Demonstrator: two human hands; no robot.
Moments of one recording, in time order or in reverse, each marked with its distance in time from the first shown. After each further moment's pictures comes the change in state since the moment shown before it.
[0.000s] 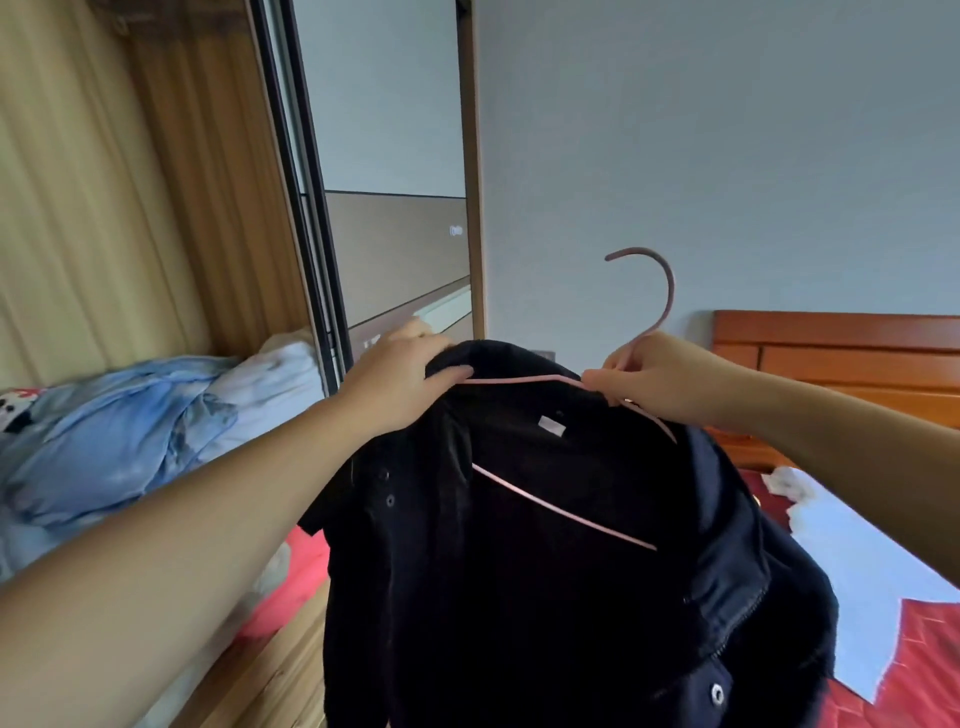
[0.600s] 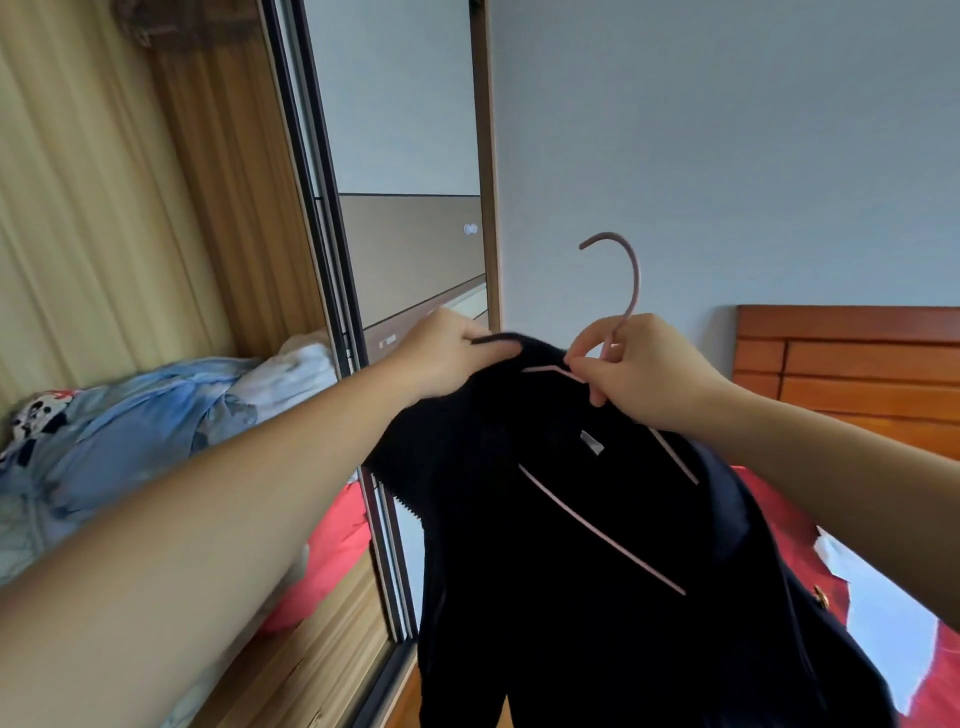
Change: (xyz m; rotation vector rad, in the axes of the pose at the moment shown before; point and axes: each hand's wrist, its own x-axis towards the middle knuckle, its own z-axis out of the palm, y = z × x) left_hand 0.028 0.048 -0.013 -0.359 -0.150 -0.292; right_hand 0.004 -0.018 0.015 0.255 0.223 -0.056
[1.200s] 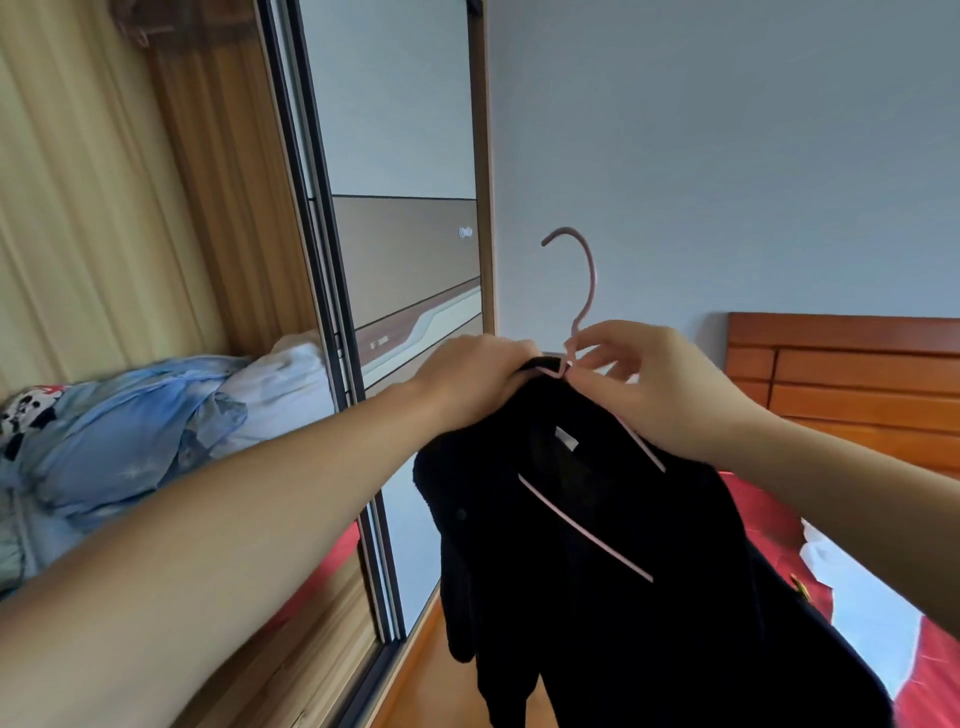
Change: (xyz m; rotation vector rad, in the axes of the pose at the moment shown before) left_hand 0.004 0.013 0.040 0.578 0.044 0.501; right_hand -0.033 -0.002 -0.029 -0.058 -0.024 -0.106
